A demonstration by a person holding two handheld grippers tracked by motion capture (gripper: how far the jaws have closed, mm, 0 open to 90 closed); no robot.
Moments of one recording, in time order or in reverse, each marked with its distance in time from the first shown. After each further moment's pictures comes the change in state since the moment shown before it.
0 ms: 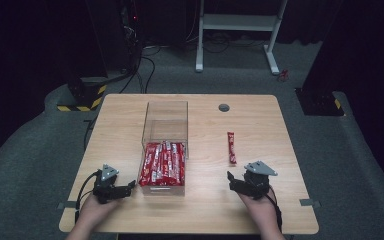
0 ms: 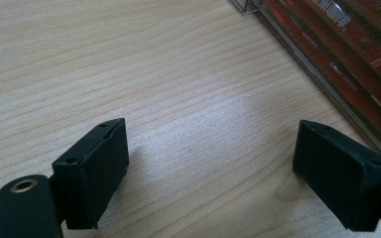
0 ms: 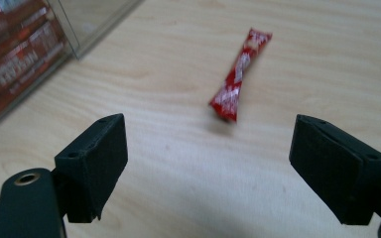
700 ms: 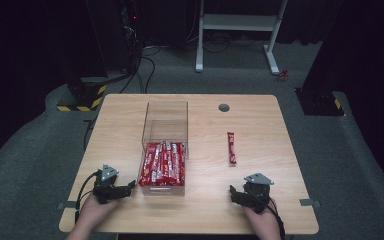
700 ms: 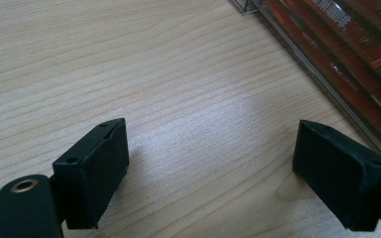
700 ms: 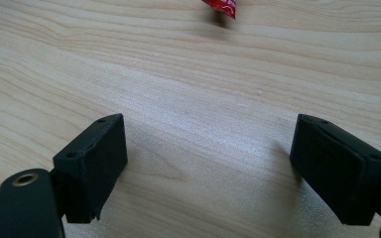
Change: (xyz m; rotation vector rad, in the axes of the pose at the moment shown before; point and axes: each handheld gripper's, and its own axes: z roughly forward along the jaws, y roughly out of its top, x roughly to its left) left arm 0.000 0.000 0.000 -0.002 0.001 -0.001; right arm 0.001 -0.037 0.010 0.153 -0.042 0.020
